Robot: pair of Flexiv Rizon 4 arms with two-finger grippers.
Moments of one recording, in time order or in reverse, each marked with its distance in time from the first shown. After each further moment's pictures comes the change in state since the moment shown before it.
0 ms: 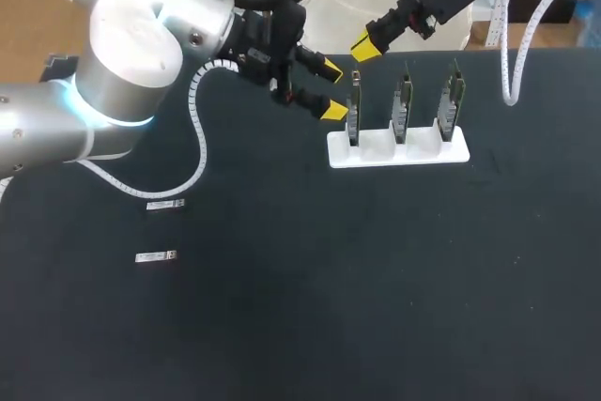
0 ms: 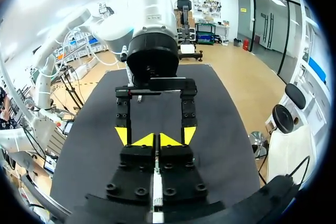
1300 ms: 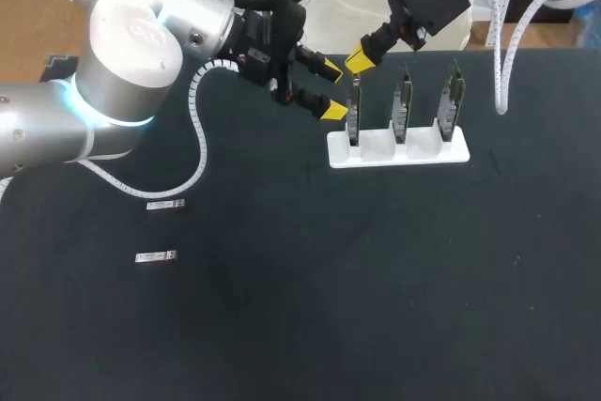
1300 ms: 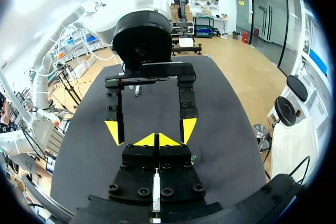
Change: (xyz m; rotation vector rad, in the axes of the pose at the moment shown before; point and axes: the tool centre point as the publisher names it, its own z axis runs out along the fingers) left arm 0.000 0.000 0.000 0.000 0.000 0.000; right arm 0.015 -0.006 0.019 -0.004 0.042 0.037
